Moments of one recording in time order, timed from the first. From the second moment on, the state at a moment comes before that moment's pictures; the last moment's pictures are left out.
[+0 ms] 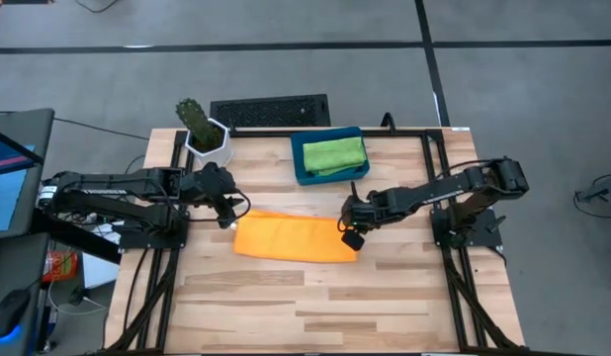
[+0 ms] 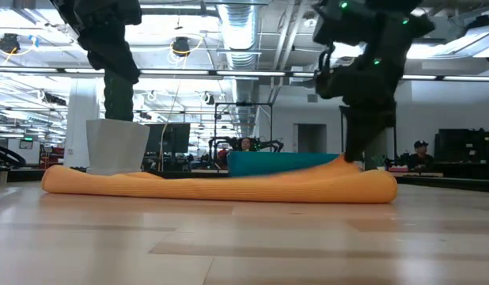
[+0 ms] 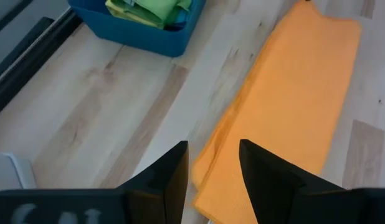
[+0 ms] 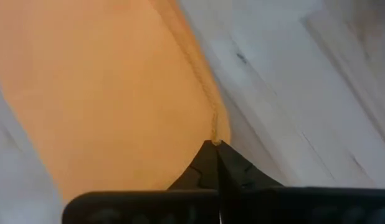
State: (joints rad) left arm 0.05 0.88 0.80 -0.75 -0.24 -0.32; right arm 0.09 1.57 0.91 -0.61 0.13 0.60
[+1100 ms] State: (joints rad) left arm 0.13 1.12 0.73 -0.50 -0.02 -0.08; right arm 0.17 1.56 0.91 -0.85 0.21 0.70
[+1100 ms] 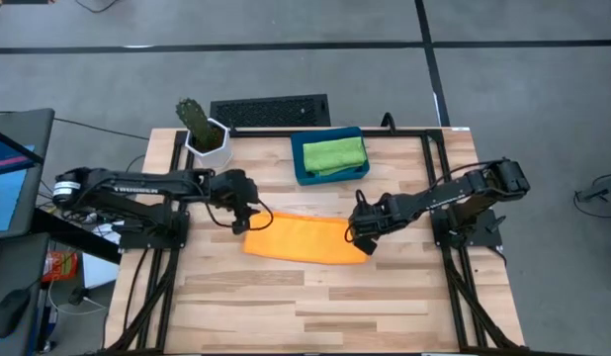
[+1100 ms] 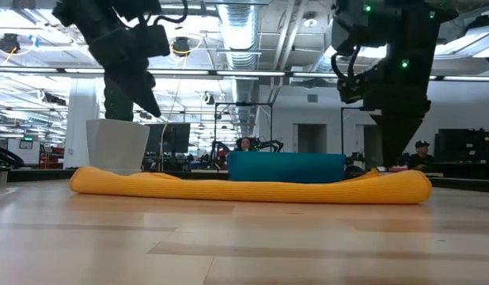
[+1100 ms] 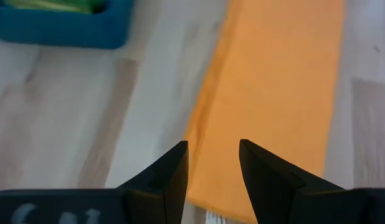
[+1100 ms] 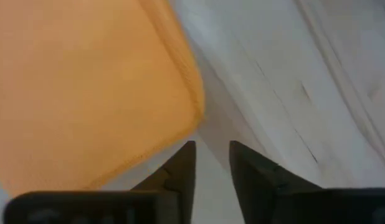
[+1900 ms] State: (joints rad) left arm 0.43 1.19 0.52 -0.36 0.28 0.08; right arm 0.26 1.56 0.91 -0.72 0.23 0.71
